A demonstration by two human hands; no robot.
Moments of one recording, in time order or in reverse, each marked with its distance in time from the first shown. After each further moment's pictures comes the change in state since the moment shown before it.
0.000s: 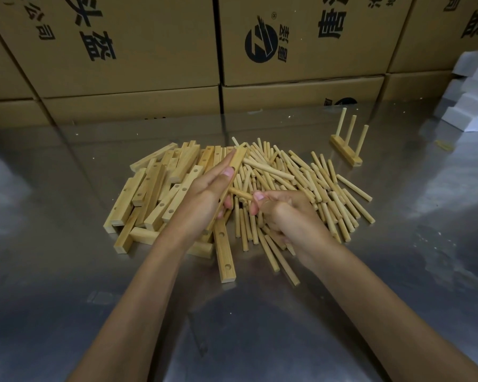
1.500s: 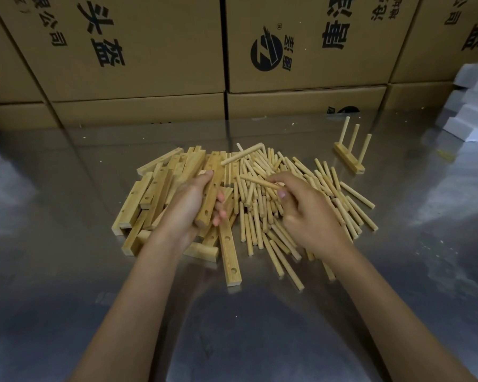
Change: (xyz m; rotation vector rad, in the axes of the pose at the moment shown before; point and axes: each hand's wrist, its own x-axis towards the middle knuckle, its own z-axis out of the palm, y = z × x) left_hand 0.012 -0.013 -0.021 -0.406 0.123 -0.271; right_hand 0.019 0.014 -0.019 -0.500 0.153 -0.480
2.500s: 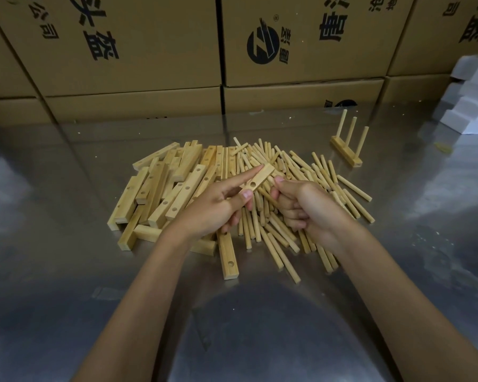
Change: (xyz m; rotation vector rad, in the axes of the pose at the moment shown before) left_hand -0.011 -0.003 0.019 0.524 -0.403 0.239; right_hand 0.010 -0.006 -0.014 0.784 -0.261 0.617
